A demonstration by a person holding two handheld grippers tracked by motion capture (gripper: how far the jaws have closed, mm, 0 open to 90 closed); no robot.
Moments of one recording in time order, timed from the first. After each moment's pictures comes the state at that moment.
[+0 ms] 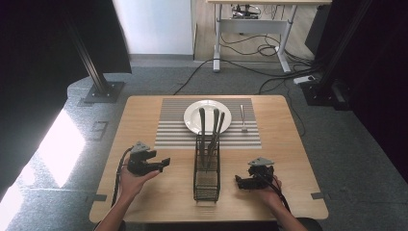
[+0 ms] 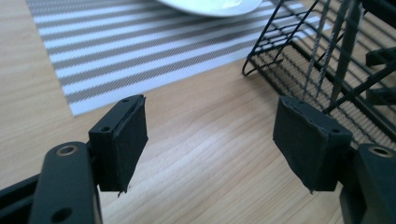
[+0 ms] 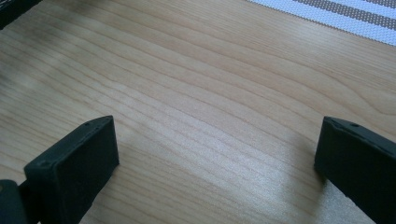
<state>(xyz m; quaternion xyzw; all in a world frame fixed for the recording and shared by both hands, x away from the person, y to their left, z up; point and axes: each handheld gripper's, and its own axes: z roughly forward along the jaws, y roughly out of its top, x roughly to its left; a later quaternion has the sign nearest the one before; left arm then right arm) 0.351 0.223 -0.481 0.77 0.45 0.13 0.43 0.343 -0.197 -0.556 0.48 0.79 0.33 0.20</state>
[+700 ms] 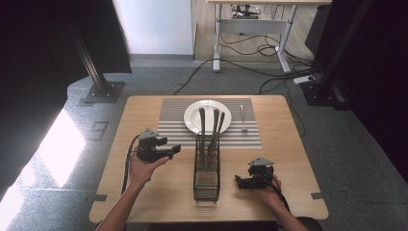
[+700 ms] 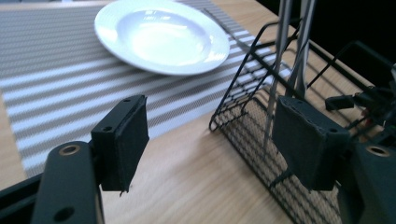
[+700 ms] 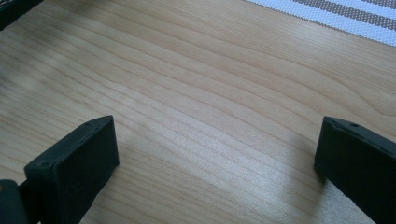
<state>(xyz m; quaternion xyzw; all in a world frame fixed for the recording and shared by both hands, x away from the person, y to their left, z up) 0.377 0.188 -0.442 0.76 0.43 0.12 0.47 0.343 -0.197 -0.556 0.48 0.79 0.33 0.20</state>
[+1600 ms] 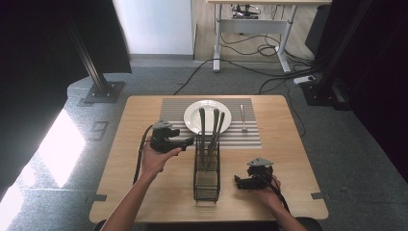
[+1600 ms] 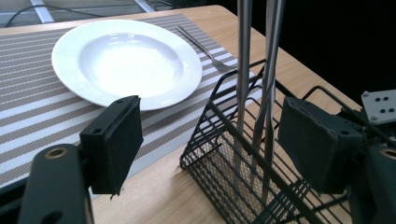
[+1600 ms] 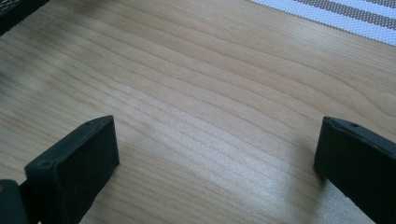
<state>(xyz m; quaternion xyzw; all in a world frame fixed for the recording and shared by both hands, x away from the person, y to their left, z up) 0.397 0.151 -0.425 0.77 0.41 0.10 0.49 0.342 -0.194 -0.556 0.48 0.79 0.33 0.20</state>
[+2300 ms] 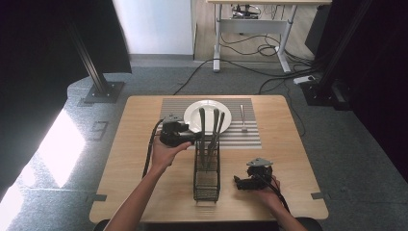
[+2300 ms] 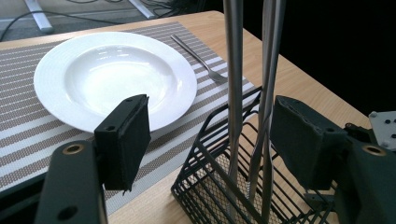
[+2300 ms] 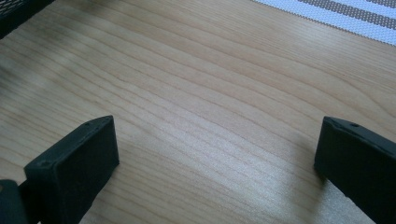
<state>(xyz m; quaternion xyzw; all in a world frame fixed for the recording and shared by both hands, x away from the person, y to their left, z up) 0.416 0.125 -0.420 0.77 0.40 0.11 0.49 0.341 -0.193 -0.556 0.47 0.79 0.33 0.20</state>
